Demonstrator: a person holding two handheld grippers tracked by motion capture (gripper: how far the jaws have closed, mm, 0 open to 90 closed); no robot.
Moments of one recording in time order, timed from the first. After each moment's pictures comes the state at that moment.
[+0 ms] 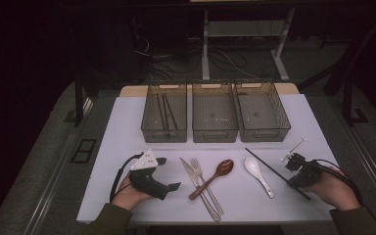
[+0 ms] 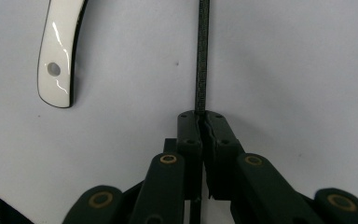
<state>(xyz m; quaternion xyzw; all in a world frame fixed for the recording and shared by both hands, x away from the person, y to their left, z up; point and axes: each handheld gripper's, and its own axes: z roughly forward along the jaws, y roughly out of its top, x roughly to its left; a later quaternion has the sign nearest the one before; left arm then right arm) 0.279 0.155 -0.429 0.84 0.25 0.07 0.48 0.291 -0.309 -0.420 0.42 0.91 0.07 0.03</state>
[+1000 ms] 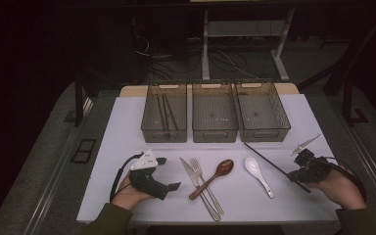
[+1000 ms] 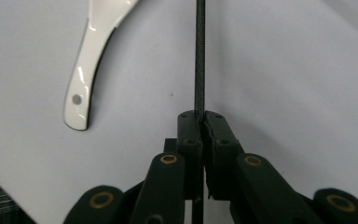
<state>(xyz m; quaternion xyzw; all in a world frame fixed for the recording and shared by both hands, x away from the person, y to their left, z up) 0.279 0.155 -0.429 0.84 0.25 0.07 0.48 0.291 -0.329 -0.406 0.42 0.89 0.17 0.04</state>
